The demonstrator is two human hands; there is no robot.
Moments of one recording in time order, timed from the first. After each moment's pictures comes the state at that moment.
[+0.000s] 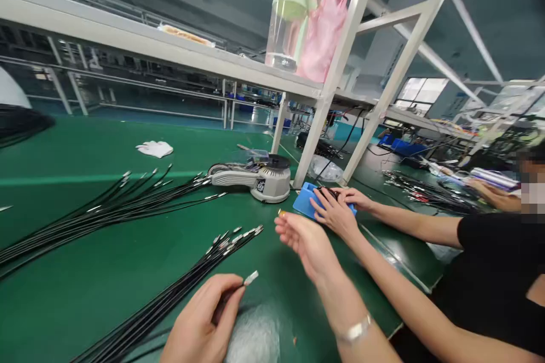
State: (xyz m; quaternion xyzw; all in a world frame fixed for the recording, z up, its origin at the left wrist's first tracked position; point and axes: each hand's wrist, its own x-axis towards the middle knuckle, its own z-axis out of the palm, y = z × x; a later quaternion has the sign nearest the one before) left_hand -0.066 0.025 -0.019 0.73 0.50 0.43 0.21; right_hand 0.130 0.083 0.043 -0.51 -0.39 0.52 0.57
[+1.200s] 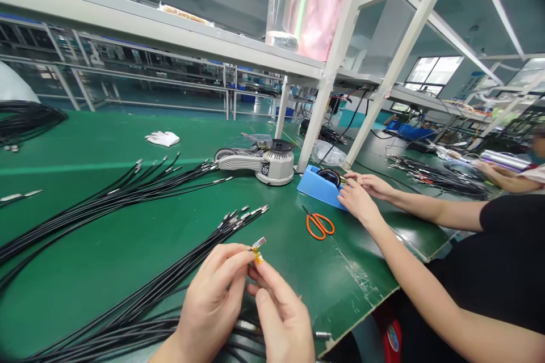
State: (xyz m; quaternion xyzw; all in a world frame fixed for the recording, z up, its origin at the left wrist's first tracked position) left_hand -0.065 0.014 -0.011 0.78 0.32 0.53 0.07; right_hand 0.036 -0.038 -0.025 -0.42 -0.32 0.46 0.71
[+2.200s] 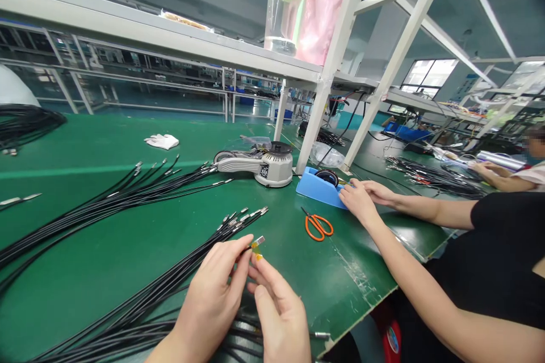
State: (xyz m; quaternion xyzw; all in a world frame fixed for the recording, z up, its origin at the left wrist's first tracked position) left_hand -0.065 0.020 -0.006 0.78 0.40 0.47 0.05; right_hand 0.036 -0.033 -0.022 -0.42 -0.34 0.47 0.70
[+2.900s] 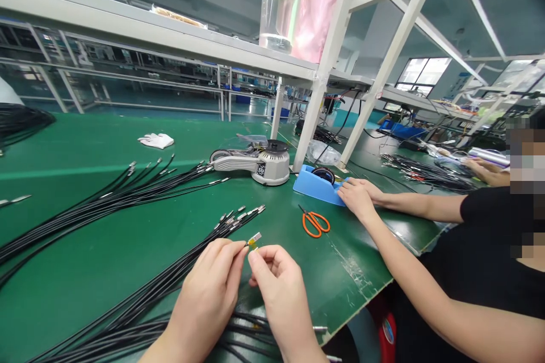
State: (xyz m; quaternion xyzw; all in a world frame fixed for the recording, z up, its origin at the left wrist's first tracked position) left_hand -0.065 0.017 0.004 0.80 0.40 0.44 -0.02; right_hand 0.053 -0.012 0.011 -0.51 -0.41 0.45 0.61
